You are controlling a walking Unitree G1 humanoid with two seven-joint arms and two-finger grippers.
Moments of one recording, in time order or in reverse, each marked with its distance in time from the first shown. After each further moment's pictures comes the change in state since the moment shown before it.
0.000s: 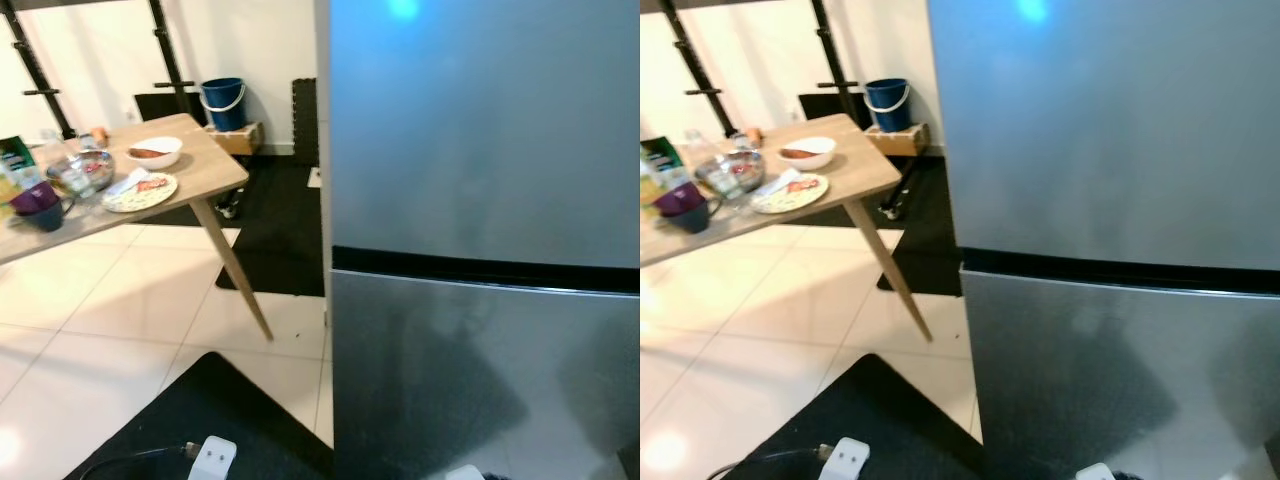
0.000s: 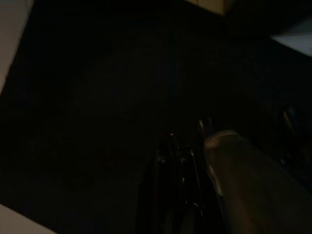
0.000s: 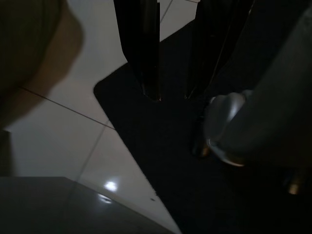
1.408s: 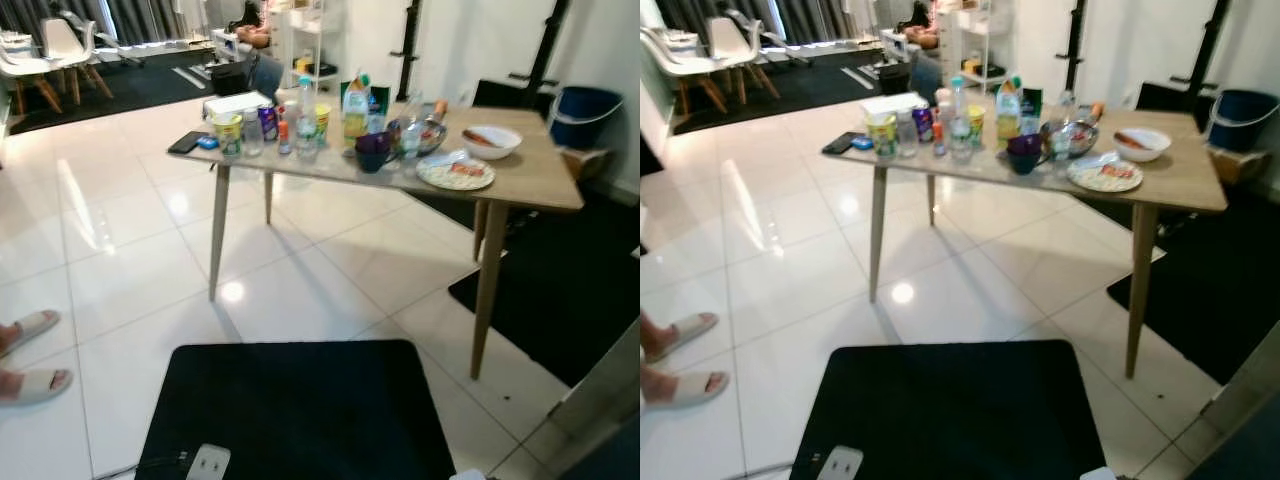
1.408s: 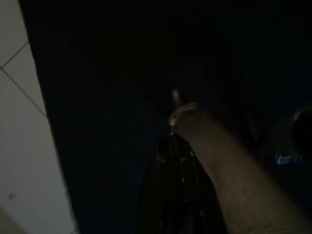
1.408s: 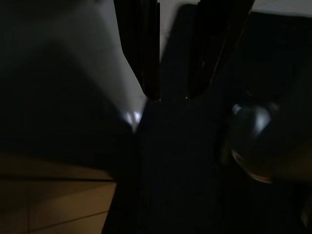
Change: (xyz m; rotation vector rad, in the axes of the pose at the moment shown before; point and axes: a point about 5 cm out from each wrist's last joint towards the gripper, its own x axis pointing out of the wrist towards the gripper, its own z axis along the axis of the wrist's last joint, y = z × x) left arm -0.002 -0.014 -0.019 -0.081 0.044 -0.020; right arm 0.000 0.001 0.000 -0.024 0.020 0.008
